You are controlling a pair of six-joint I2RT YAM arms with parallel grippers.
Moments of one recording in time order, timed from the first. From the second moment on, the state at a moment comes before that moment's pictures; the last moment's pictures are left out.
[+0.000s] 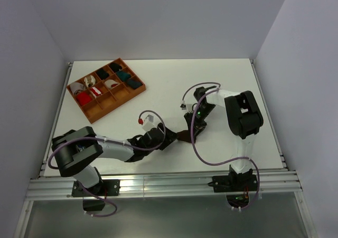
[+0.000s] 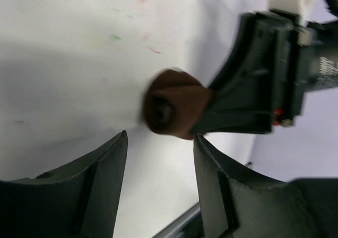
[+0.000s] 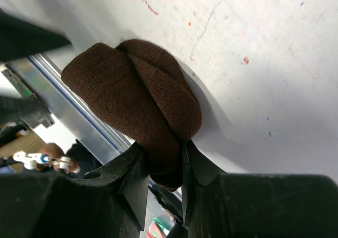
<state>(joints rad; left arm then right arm) -1.04 1.59 0.55 0.45 -0.29 -1.42 0.33 1.99 1.23 -1.00 -0.63 -0.28</state>
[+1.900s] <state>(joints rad) -1.15 1.94 0.61 0.84 -0.56 -1.89 0.34 1.99 1.24 -1.01 -0.78 -0.41</state>
